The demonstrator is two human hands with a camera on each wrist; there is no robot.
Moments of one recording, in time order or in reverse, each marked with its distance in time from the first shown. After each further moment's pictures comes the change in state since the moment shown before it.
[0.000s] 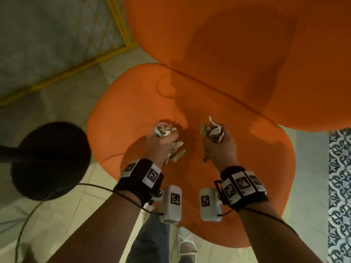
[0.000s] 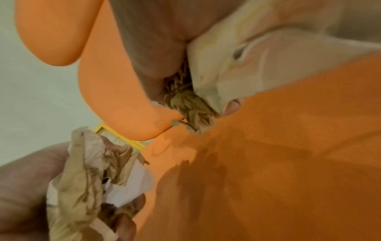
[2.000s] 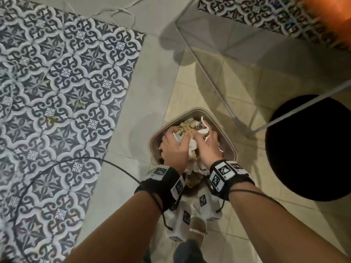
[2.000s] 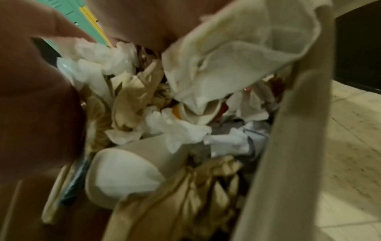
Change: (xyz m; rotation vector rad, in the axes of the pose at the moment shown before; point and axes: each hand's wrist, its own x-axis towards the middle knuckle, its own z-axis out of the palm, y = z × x) left_hand -0.215 -0.569 -0.777 -0.688 1.286 -0.344; right_hand -0.571 0.195 0.860 -1.008 -1.299 -0.499
